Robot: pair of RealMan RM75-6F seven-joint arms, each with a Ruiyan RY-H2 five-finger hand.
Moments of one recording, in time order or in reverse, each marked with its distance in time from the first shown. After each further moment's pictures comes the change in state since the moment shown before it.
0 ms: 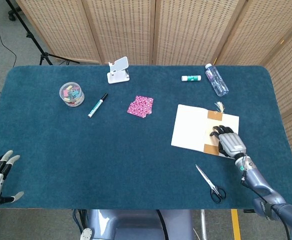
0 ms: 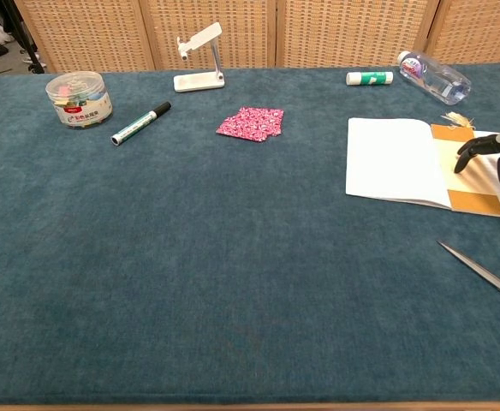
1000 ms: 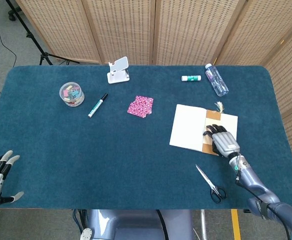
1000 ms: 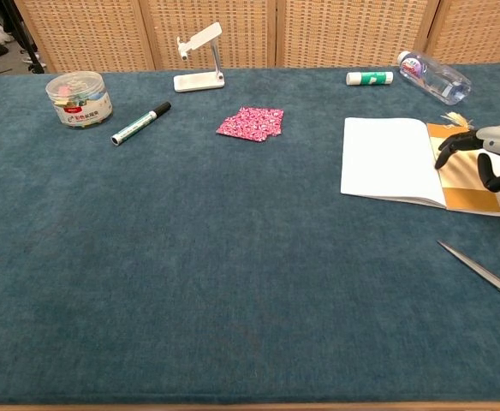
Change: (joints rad) left arm 0.000 0.004 0.000 0.002 -0.001 -0.002 -0.010; right arm 0.012 -0.003 0.029 -0.054 0.004 0.014 -0.052
